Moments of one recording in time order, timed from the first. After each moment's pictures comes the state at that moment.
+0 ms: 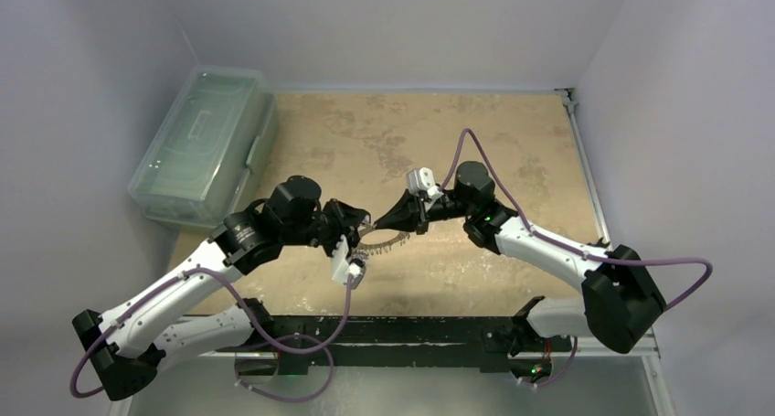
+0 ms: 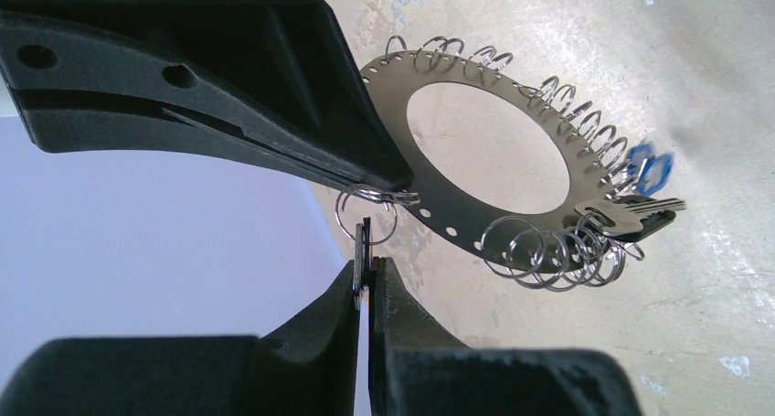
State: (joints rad) left arm -0.82 0.94 0.99 -0.67 0.35 1.54; right arm 0.68 1.30 0.73 0.51 -1.02 -0.12
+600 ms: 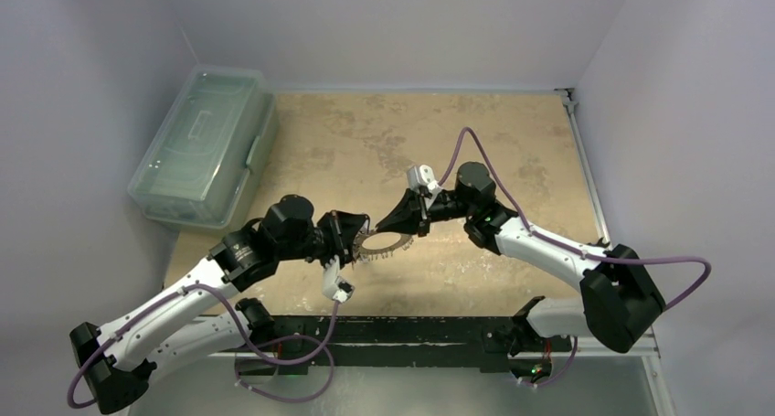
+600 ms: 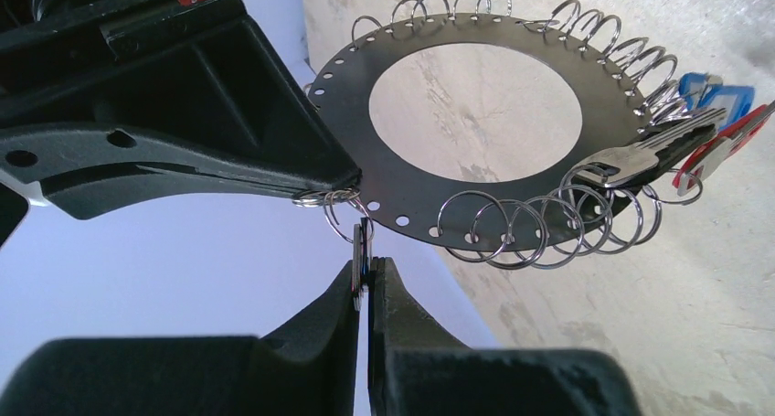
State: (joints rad) left arm -0.82 0.81 0.78 -0.53 0.33 1.85; right arm 0.67 1.30 0.72 0.54 -1.04 -0.01
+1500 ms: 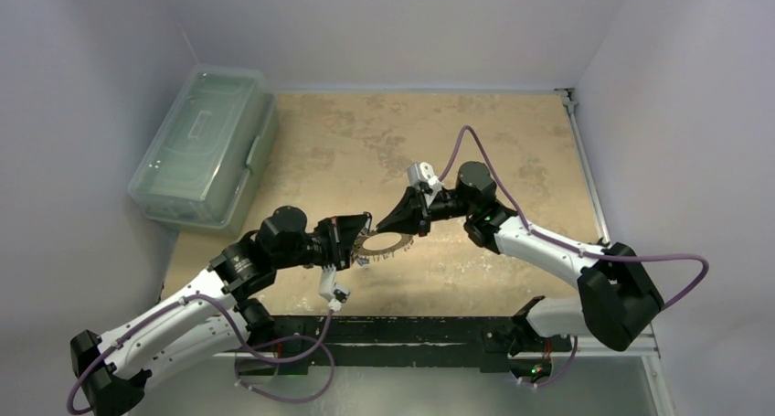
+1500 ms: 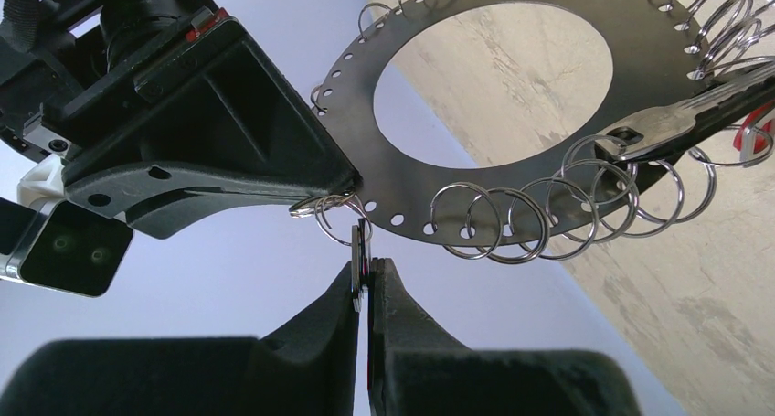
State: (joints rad) left arm -0.83 0.73 0.64 -0.36 0.31 2.10; right arm 0.66 1.32 0.72 0.58 -1.07 0.07
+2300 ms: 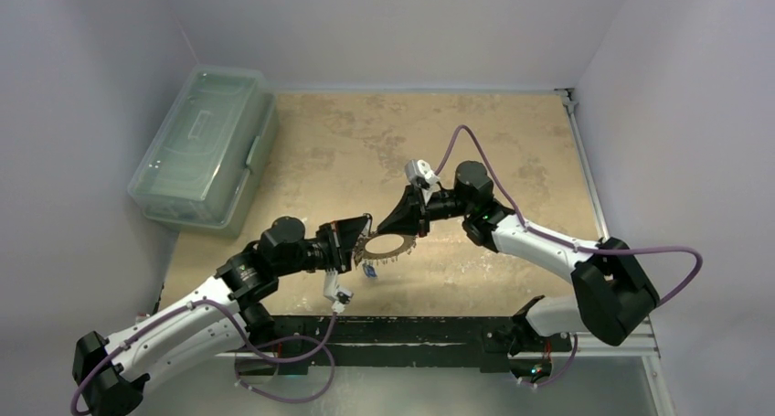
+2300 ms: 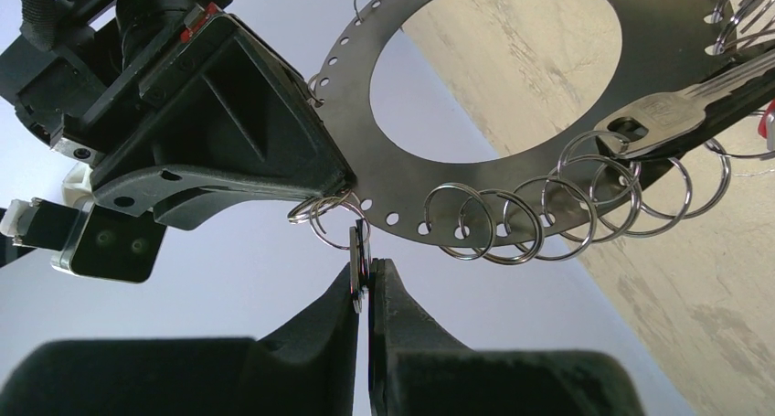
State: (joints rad) left arm -0.83 0.69 0.48 -0.16 0.29 2.10; right arm 0.65 1.35 0.71 0.58 -1.07 0.14
